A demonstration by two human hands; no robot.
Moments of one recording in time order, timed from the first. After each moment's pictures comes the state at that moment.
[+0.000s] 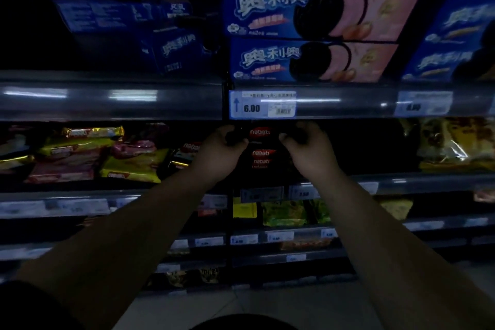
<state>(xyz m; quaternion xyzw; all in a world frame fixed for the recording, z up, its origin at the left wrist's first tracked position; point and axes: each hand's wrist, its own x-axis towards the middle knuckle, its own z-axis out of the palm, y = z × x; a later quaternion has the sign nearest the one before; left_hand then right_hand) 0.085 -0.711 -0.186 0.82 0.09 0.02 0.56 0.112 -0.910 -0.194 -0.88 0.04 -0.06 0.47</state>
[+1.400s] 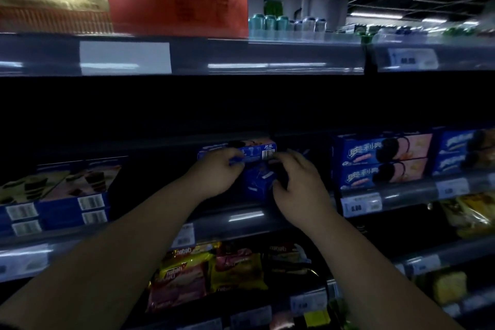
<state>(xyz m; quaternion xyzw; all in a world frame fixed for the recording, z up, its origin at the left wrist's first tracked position) 0.102 -0.467 0.006 0.92 -0.17 0.09 0.33 0.045 -0.662 -0.031 -0.90 -0.13 -0.28 0.31</state>
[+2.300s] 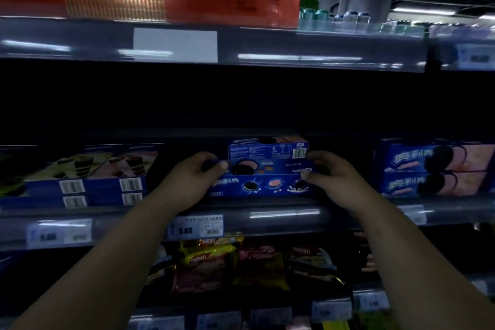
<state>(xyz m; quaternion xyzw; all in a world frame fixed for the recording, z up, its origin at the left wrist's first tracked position) 0.067 -0.379 -0.020 0.87 -0.05 0.12 0.48 0.088 -0.686 -0.023 -0.82 -0.13 -0.09 0.56</state>
